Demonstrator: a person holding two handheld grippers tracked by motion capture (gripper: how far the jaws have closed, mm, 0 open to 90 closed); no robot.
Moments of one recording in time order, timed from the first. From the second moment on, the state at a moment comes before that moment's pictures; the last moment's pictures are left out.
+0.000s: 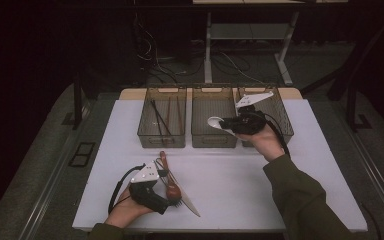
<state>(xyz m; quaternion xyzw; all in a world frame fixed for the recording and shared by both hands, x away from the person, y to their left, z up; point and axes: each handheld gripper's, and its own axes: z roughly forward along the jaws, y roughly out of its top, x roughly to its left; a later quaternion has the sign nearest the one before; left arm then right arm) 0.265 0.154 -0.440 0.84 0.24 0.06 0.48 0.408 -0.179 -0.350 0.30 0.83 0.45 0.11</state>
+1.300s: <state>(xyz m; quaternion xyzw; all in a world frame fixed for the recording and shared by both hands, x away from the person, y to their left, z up) 0.264 0.154 -0.439 0.84 0.23 0.06 0.48 0.446 -0.148 -0.369 0.31 0.85 0.41 0.06</state>
